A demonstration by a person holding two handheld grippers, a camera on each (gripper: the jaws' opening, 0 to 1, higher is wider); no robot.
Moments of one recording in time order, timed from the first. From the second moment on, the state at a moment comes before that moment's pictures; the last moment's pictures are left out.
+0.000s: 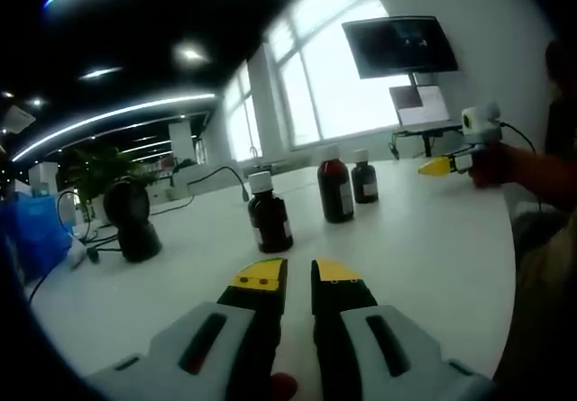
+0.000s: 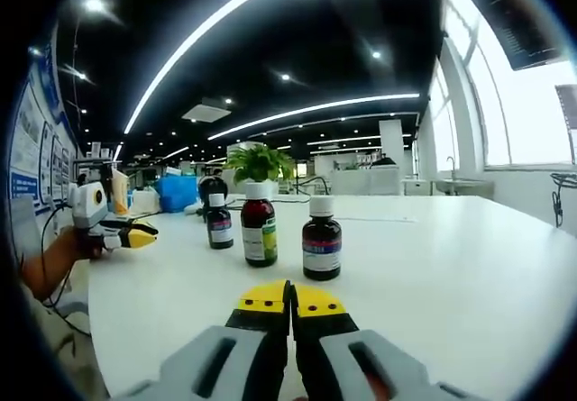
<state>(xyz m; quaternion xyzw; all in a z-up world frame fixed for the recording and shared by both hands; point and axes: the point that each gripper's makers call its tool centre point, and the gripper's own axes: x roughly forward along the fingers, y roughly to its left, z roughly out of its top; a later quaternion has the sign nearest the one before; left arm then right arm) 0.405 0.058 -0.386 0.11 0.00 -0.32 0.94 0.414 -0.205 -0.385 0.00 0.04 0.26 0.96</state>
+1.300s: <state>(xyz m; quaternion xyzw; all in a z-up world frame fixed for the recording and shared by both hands) 0.406 0.059 -0.386 0.11 0.00 -0.32 0.94 0.435 -0.193 -0.315 -0.08 0.00 0.27 0.96</state>
